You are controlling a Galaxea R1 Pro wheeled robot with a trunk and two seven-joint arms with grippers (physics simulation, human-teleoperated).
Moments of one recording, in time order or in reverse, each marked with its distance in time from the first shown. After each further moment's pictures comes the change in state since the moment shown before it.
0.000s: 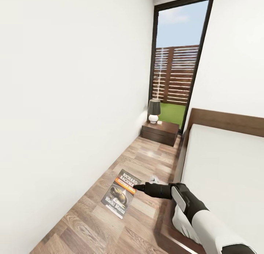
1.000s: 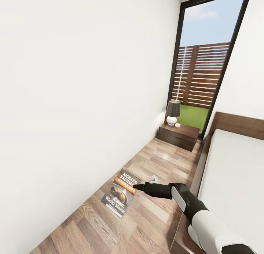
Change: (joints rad) left arm 0.000 0.000 -0.005 0.000 -0.001 0.000 0.000; right arm 0.000 0.000 0.000 0.001 -0.004 -0.014 0.001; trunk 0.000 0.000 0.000
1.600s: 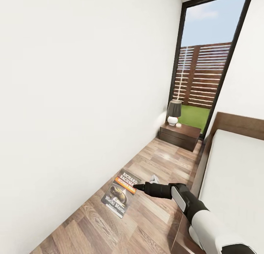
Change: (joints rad) left arm 0.000 0.000 -0.001 0.000 0.000 0.000 0.000; right arm 0.000 0.001 0.000 0.000 0.000 -0.002 0.000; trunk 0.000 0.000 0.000
